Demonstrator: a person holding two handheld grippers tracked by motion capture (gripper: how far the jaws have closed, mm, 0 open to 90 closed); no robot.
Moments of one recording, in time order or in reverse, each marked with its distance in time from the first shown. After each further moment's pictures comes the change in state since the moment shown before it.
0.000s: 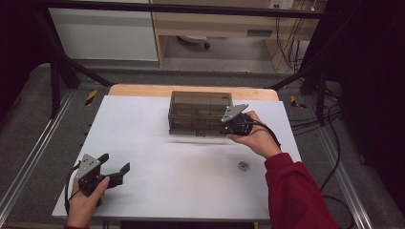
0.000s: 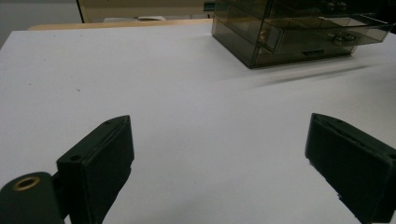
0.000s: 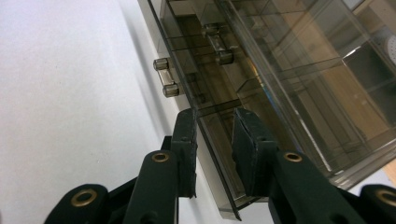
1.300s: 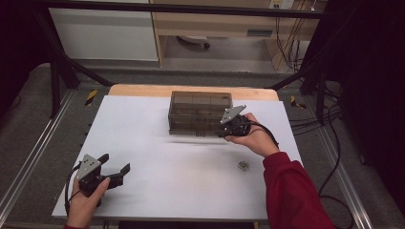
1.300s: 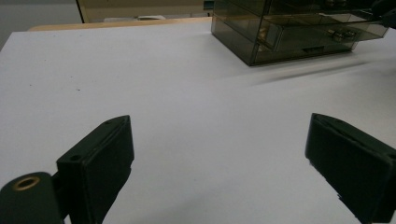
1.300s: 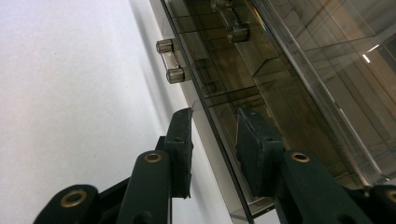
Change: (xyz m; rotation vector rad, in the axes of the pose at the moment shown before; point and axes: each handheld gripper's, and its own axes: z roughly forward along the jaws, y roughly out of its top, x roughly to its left) left arm -0.001 0.000 0.000 0.005 0.004 0.015; right arm -0.006 -0.012 0.019 0.013 0.062 0.017
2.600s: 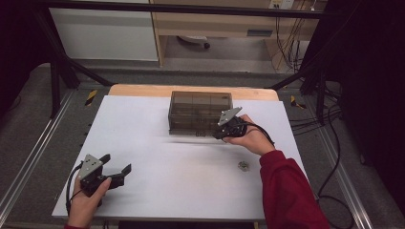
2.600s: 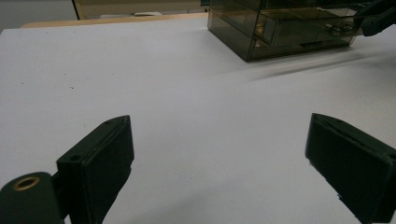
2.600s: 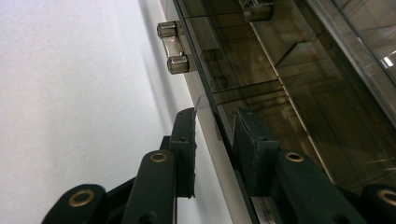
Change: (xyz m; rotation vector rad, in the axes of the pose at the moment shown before) left arm -0.002 -0.001 0.003 0.015 -0.012 0.010; right arm -0.006 -0.009 0.024 0.003 0.059 -0.010
